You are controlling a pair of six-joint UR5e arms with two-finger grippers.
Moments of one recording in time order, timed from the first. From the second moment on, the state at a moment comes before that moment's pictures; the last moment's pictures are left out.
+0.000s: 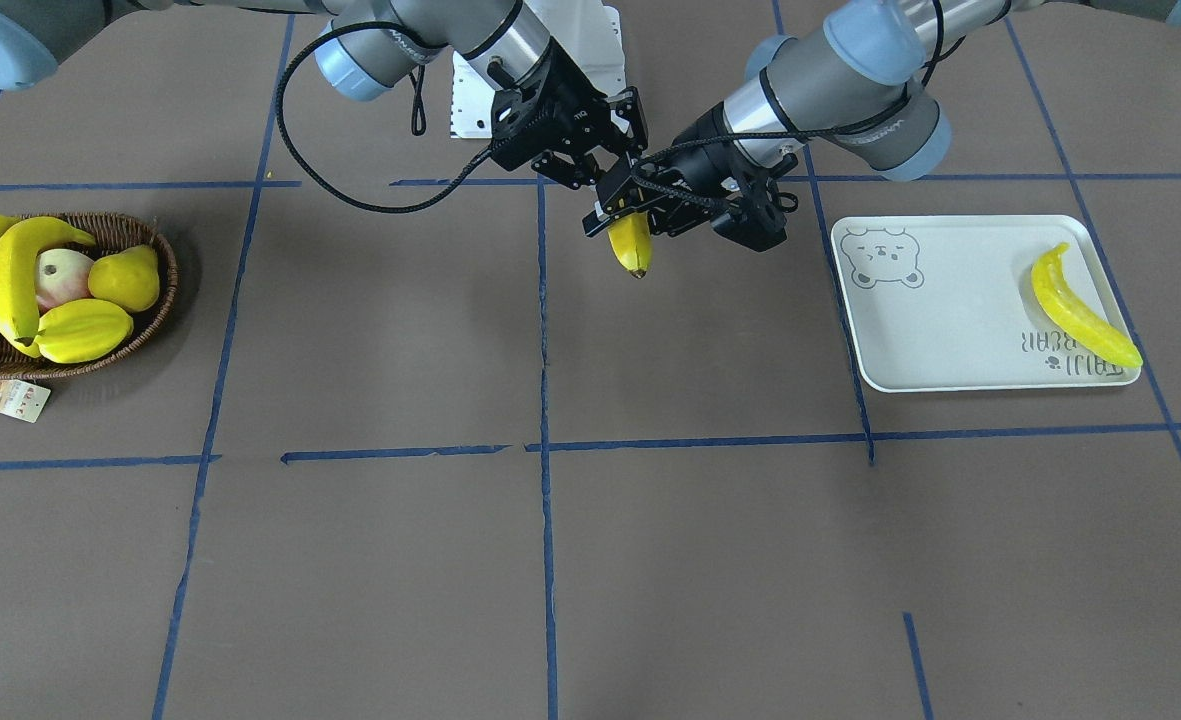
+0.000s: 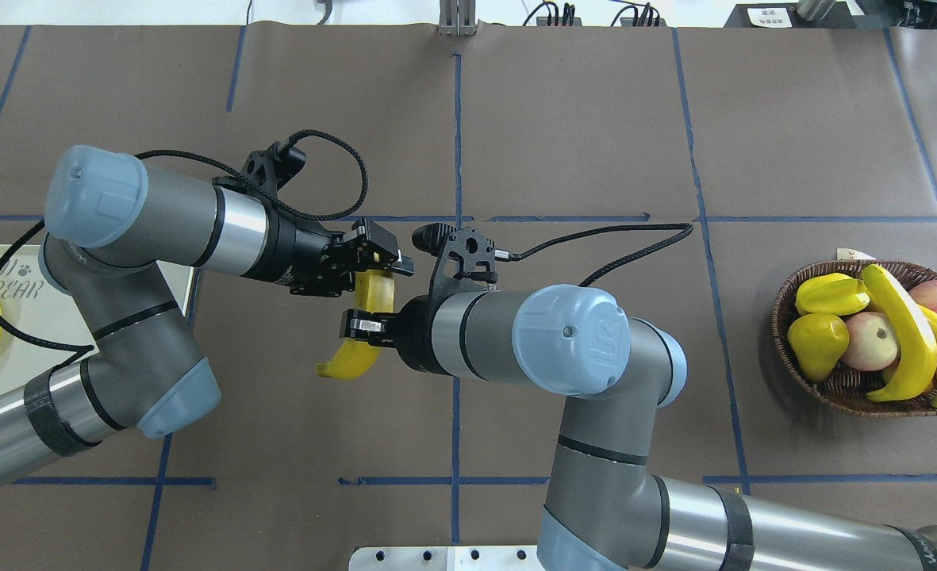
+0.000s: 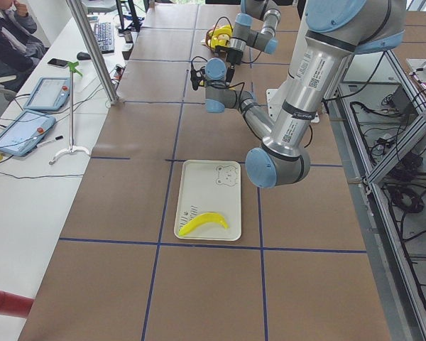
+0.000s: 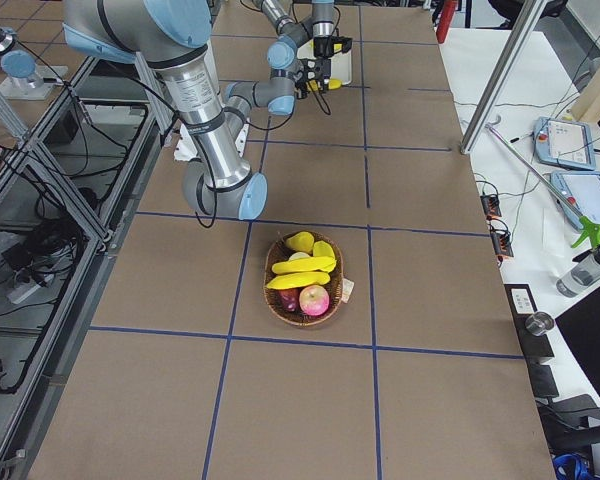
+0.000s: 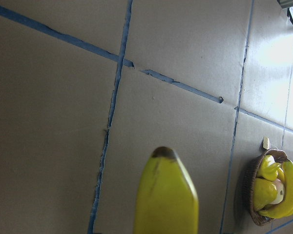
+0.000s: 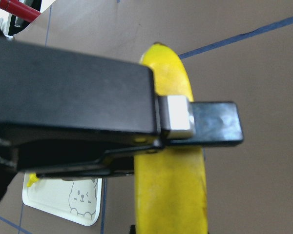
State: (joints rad) left arm -0.64 -2.03 -1.72 -2.49 -2.11 -1.70; right arm 0.34 -0.91 1.74 -0.92 1.66 1.50
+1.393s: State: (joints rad) left arm -0.74 -1.79 -1.79 -2.48 -2.11 -1.69; right arm 0.44 -1.03 1.82 -0.94 1.82 1.50
